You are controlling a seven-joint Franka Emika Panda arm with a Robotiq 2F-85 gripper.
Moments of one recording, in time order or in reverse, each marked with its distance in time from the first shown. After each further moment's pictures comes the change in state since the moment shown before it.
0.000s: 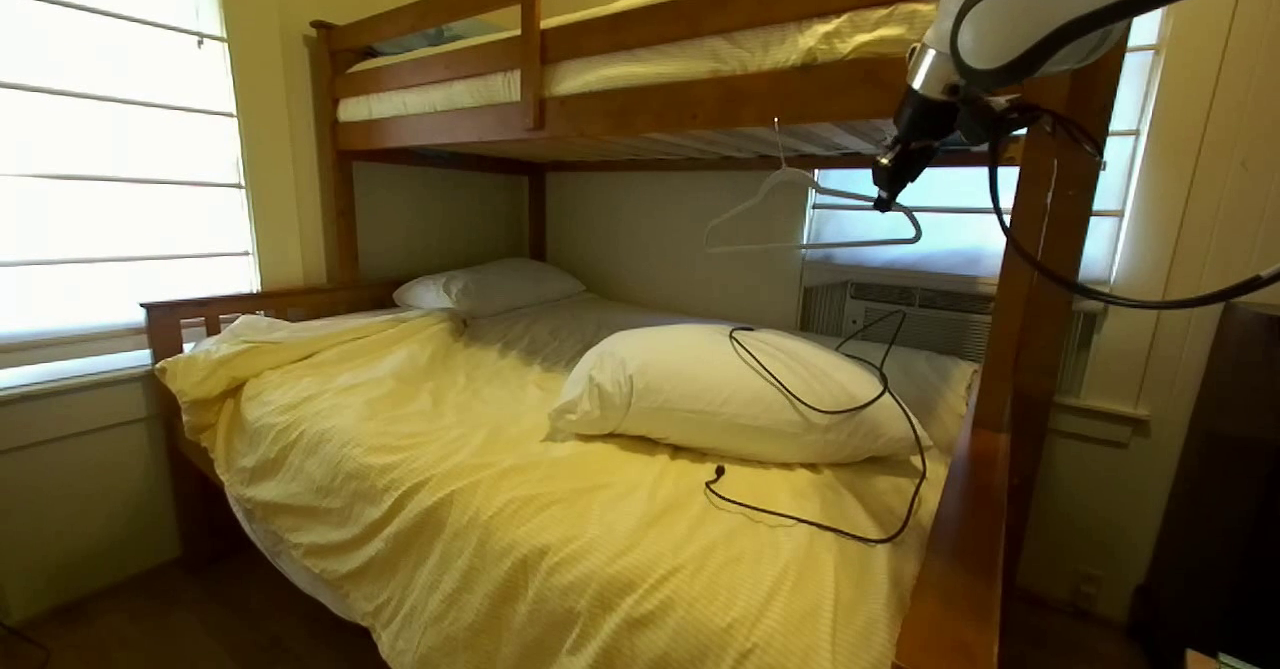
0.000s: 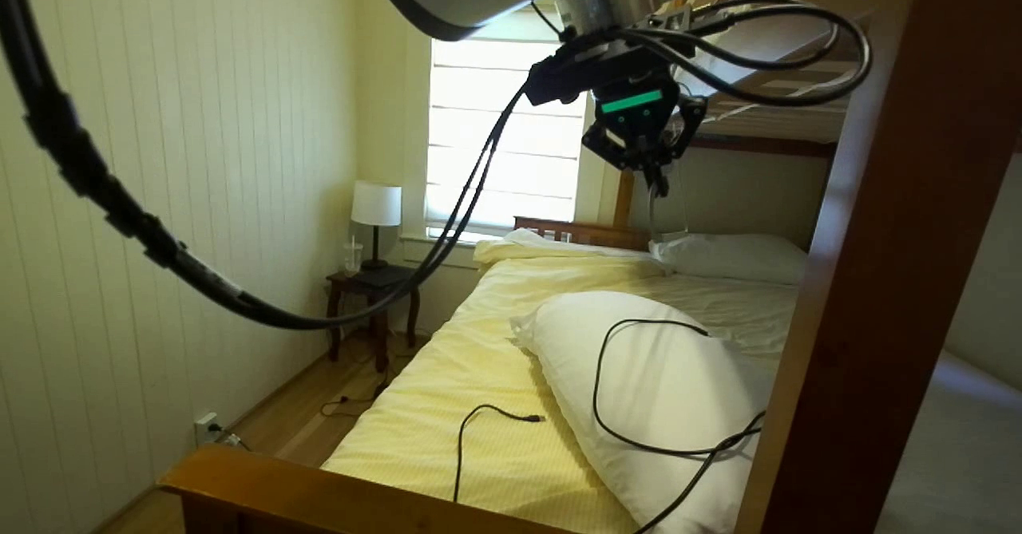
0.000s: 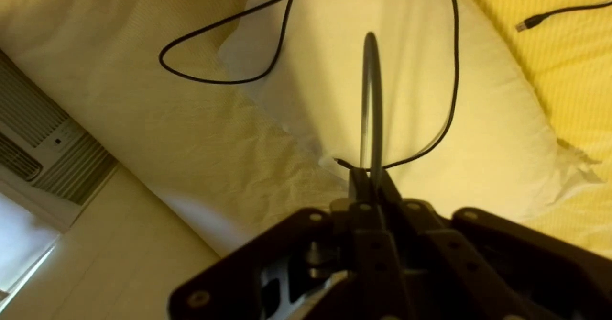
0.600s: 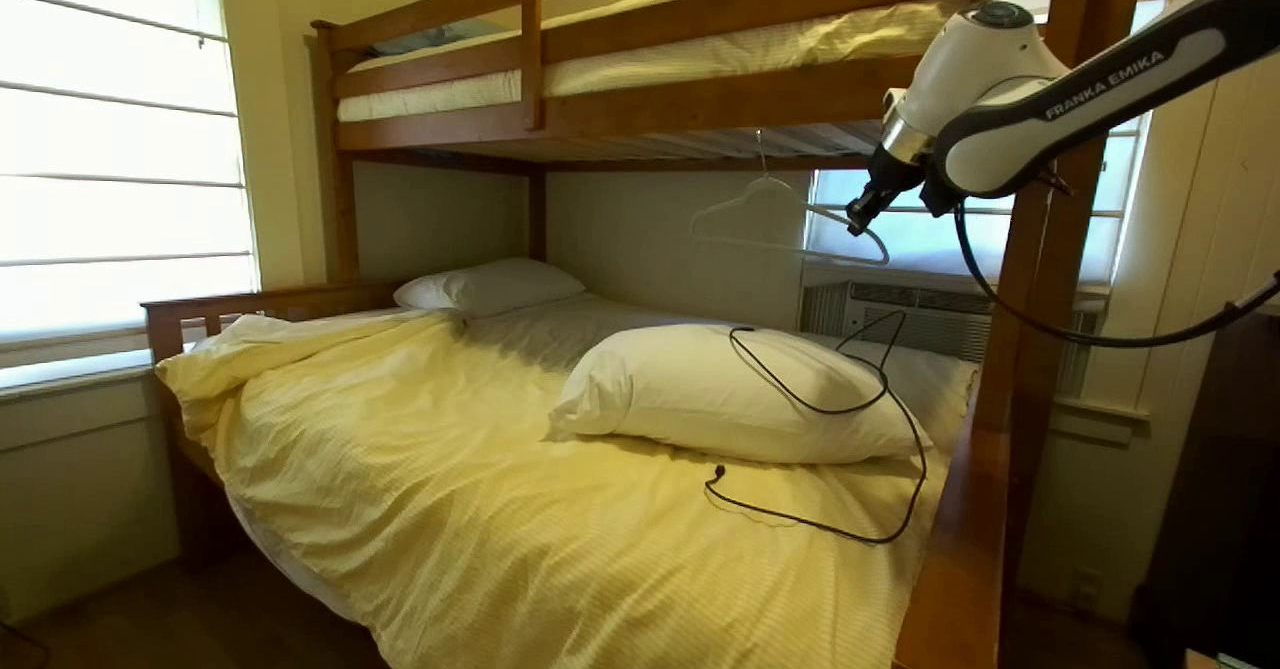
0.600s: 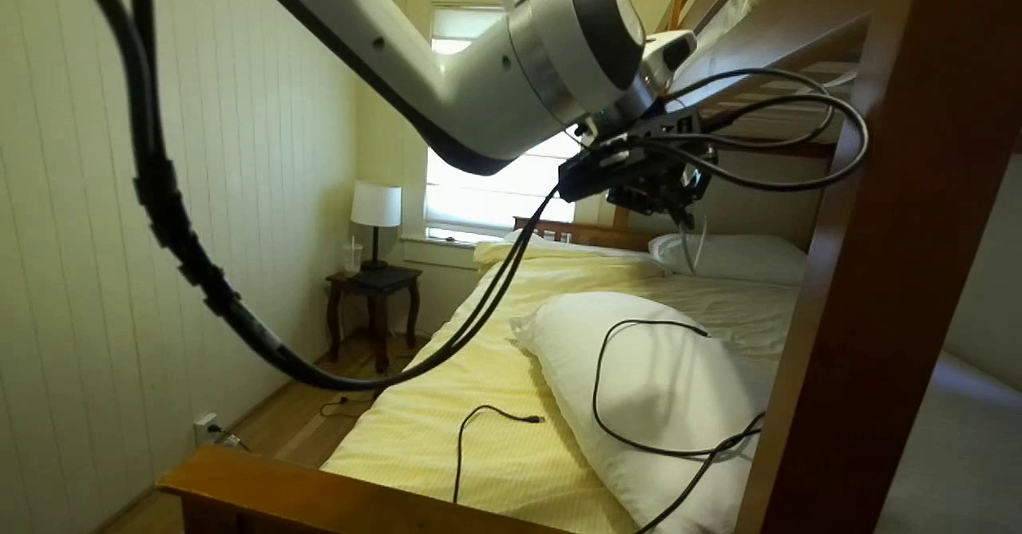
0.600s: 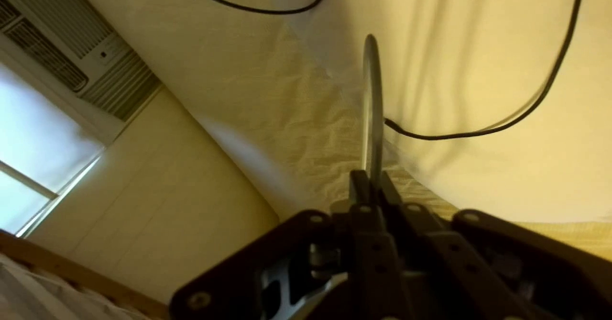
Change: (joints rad) arm -0.099 0.115 0.027 -0.119 -0.325 0.441 0.199
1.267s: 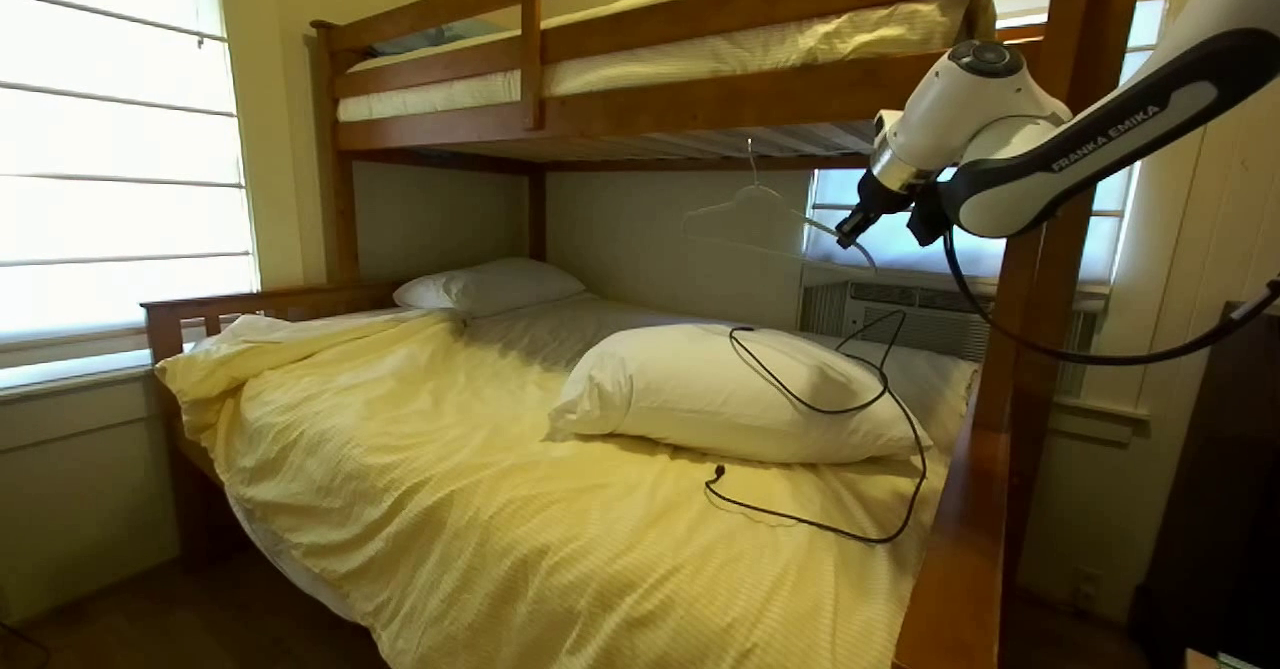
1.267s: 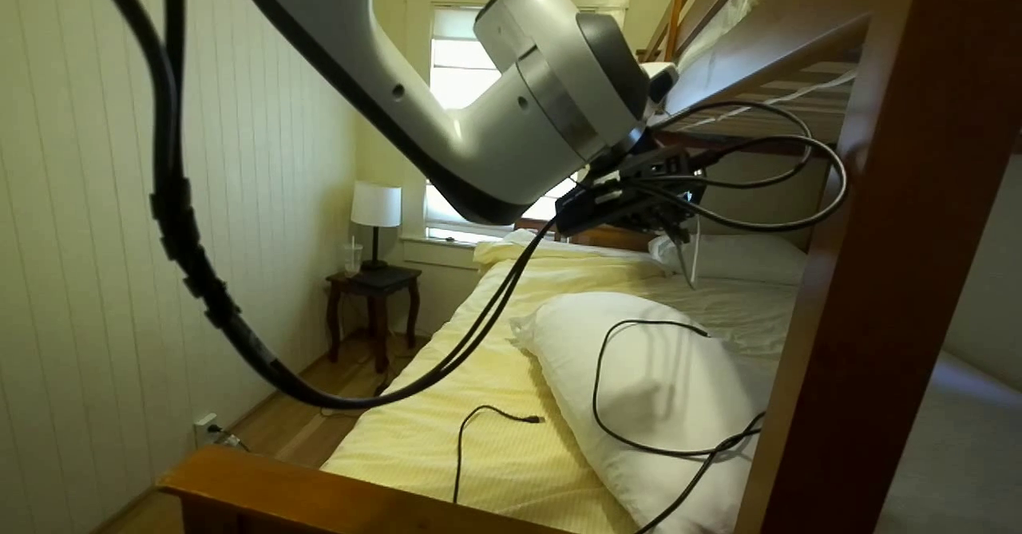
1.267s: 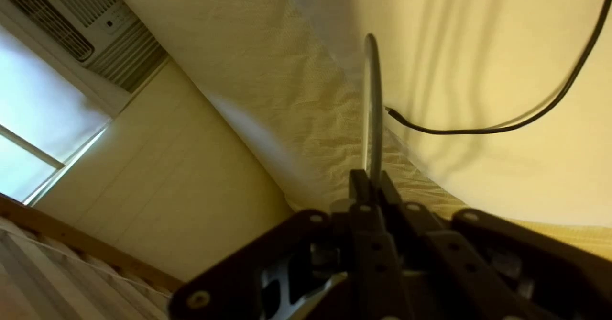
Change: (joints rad) arm -0.081 0.044 0.054 -0.030 -0.229 0.134 0.197
